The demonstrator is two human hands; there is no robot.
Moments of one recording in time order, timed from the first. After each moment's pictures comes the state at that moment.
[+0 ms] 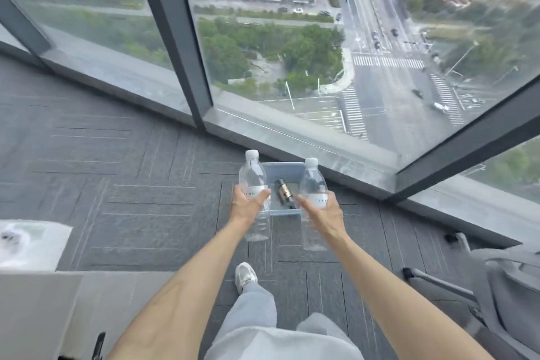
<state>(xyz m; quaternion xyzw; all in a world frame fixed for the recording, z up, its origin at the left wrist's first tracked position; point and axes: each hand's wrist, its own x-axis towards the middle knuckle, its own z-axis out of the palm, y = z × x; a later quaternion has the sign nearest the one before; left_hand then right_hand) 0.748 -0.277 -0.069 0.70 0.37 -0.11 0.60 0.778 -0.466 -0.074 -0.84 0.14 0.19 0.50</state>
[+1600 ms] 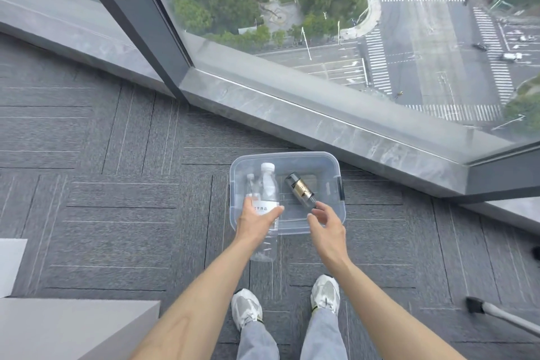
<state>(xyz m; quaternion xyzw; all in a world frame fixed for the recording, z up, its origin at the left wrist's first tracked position) 0.931 -0.272 -0.371 0.71 0.42 -0.23 0.52 0.946 -0.432 -0.365 -0.81 0.21 0.29 0.48</state>
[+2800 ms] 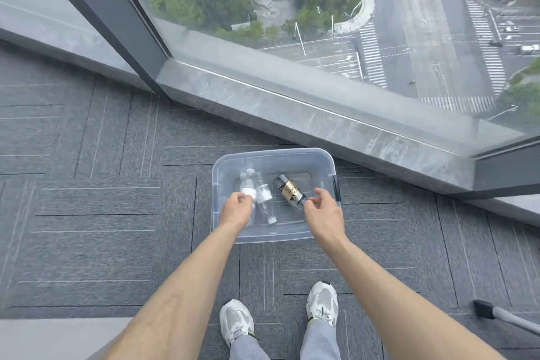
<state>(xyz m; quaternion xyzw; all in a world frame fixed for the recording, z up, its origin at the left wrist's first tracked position) 0.977 -0.261 -0.464 0.73 0.44 -0.26 0.45 1.006 -0.438 -0.409 -0.84 0.19 0.31 0.40</state>
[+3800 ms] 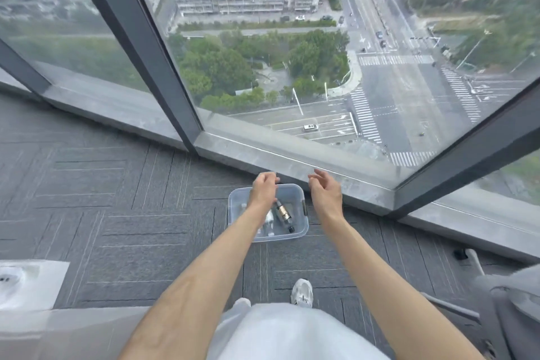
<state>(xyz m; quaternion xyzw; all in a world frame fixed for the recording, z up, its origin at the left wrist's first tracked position) 0.911 -0.376 -0.027 0.68 0.34 -0.10 0.64 0.921 -0.509 -0.023 -0.77 0.18 0.14 0.60</state>
